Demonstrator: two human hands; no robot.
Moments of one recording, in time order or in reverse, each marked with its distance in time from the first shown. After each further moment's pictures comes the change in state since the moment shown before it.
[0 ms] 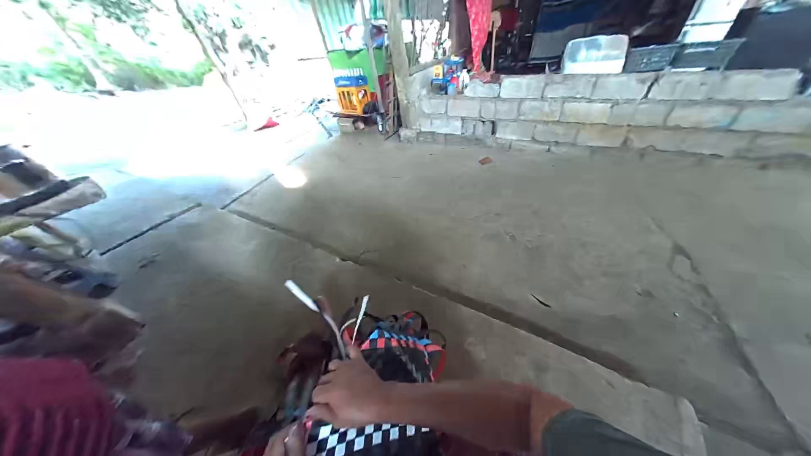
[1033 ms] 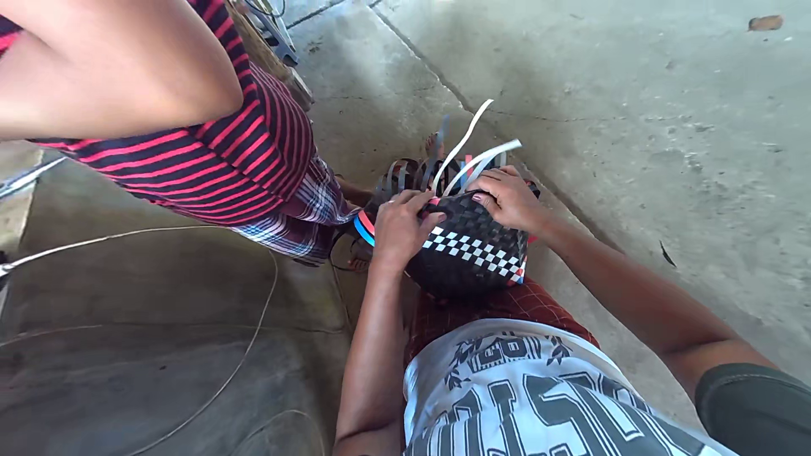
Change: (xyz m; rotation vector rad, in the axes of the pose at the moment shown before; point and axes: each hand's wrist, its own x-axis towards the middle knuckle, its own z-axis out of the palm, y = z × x) left_hand 0.033 0.048 -0.036 0.306 -0.286 0.058; right_hand -0.024 0.062 -0.038 0.021 0.124 -0.207
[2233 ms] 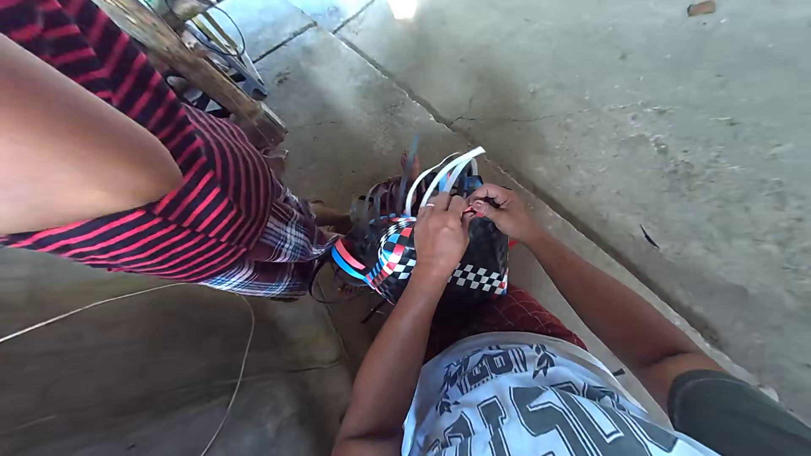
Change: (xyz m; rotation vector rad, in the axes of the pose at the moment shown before) left_hand 0.044 0.079 0.067 0.118 0.069 0.144; right_hand -0.039 0.030 -0.002 0.645 0.275 0.302
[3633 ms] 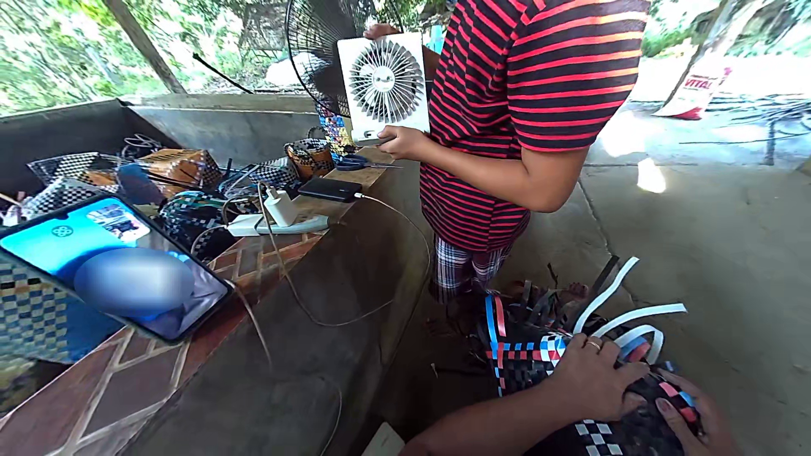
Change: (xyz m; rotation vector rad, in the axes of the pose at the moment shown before) left_hand -0.024 -0.025 0.002 0.097 -0.085 -0.044; right_hand 0.001 0.011 -0.011 -0.286 -0.221 -0.073
